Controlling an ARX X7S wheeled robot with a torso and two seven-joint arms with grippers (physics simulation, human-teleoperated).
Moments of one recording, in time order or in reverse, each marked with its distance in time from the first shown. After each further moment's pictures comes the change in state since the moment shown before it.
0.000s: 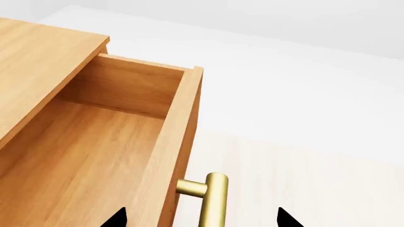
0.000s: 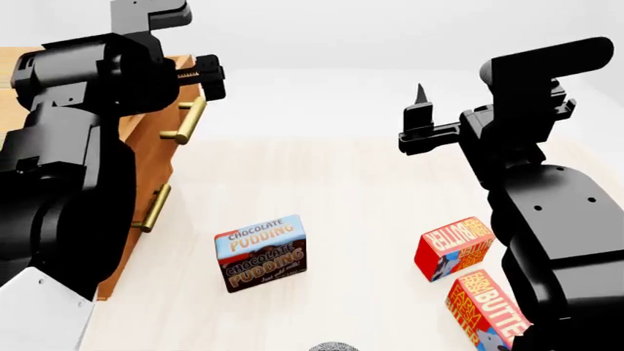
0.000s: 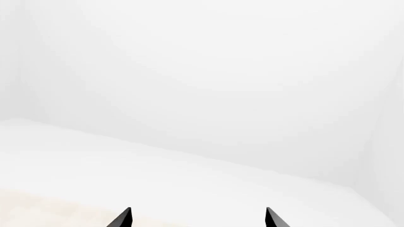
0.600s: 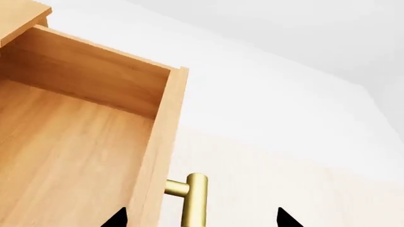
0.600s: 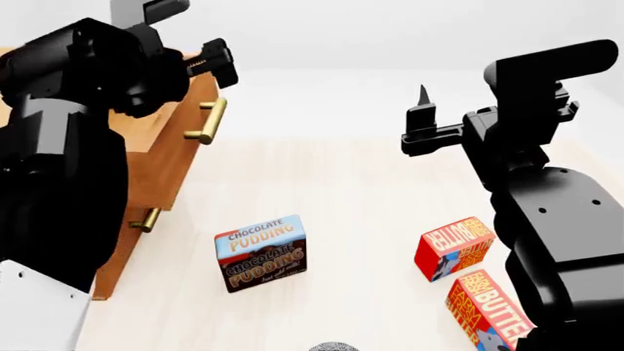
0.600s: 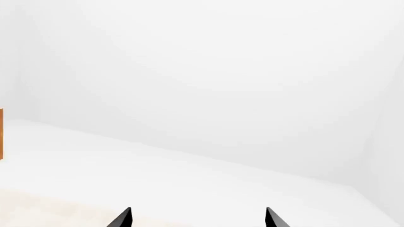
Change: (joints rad) left arm -0.020 -0.005 -0.176 0.023 -0.021 -0.069 0.068; right arm -0.009 0.010 0.010 -0.005 0.016 -0.004 0.003
